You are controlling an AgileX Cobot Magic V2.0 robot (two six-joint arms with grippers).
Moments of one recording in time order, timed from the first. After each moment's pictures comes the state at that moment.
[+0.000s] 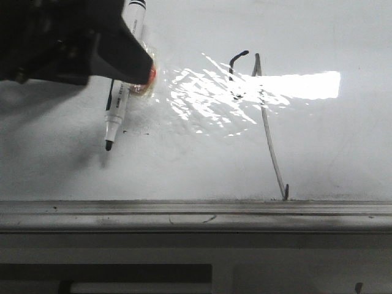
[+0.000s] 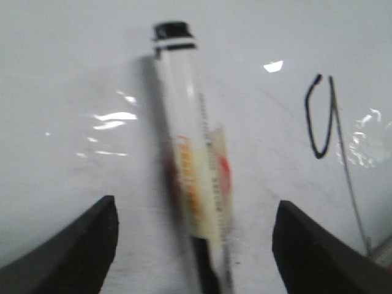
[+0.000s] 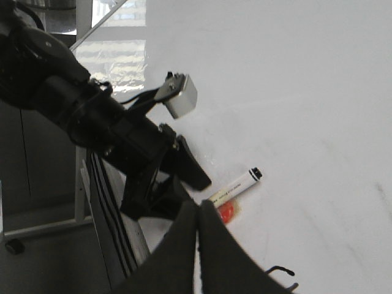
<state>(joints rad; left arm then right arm) -0.90 1.14 -0.65 -1.83 -0.22 1.55 0.70 0.67 -0.85 0.36 0.48 -0.66</state>
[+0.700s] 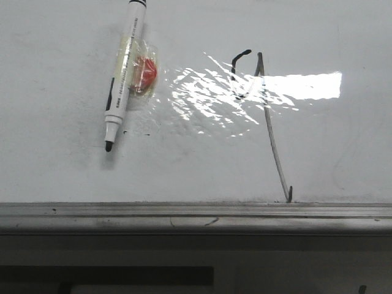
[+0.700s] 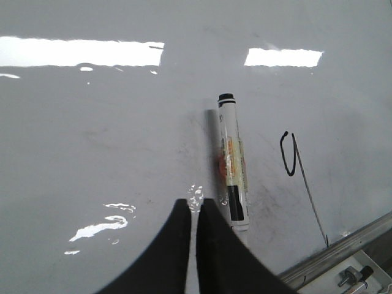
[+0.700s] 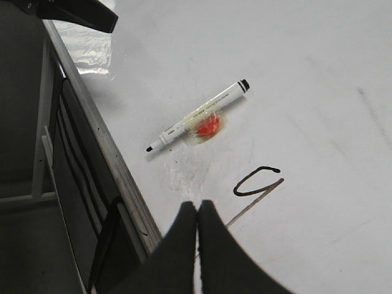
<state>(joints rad) -0.97 0.39 -0.30 -1.84 -0.27 1.61 0.70 0.29 -0.43 0.21 0.37 -0.61</state>
